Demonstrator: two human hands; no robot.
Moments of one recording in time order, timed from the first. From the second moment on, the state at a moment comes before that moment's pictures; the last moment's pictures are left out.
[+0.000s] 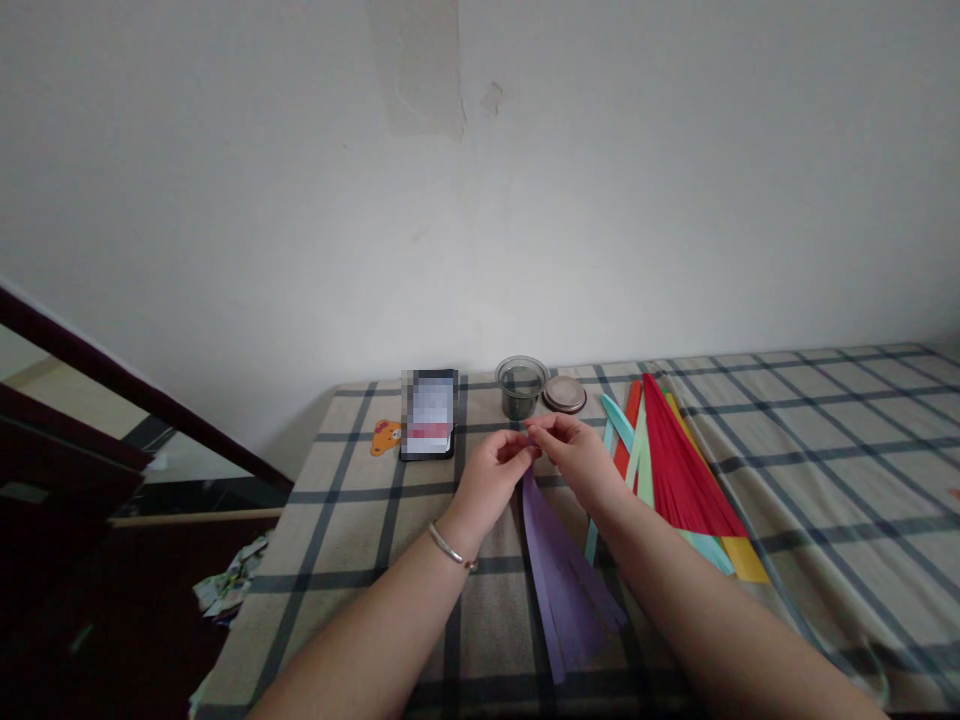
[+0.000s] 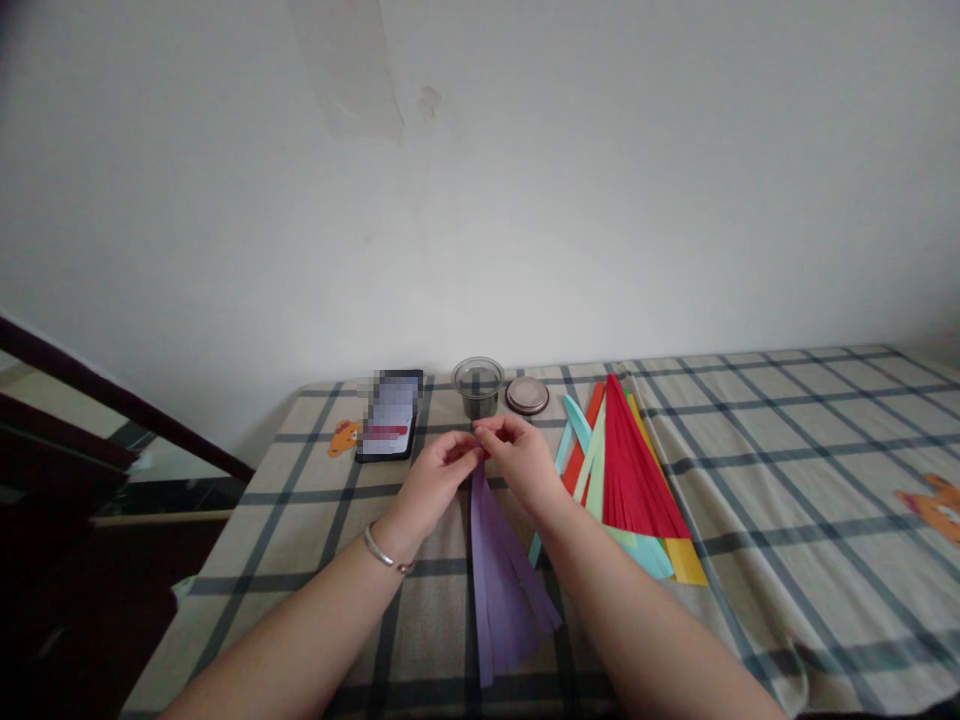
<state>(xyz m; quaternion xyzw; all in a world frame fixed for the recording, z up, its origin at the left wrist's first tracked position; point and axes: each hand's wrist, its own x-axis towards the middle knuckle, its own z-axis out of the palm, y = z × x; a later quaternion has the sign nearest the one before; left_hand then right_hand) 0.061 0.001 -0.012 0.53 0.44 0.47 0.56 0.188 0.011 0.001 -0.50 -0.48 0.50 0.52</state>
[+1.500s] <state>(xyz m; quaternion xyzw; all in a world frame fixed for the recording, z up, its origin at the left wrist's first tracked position) 0.041 -0.005 -0.007 0.44 0.41 0.45 0.66 0.199 0.005 -0.011 -0.44 -0.47 0.58 0.50</state>
